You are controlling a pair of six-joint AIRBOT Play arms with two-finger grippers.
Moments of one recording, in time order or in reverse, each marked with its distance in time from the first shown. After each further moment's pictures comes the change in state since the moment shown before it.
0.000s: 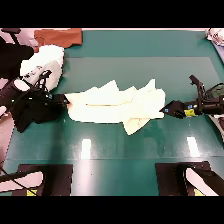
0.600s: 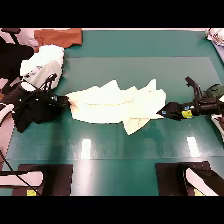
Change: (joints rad) left arm -0.001 -0.098 0.001 -0.170 0.005 0.151; right arm 0.069 0.002 0.000 -0.001 0.003 0.061
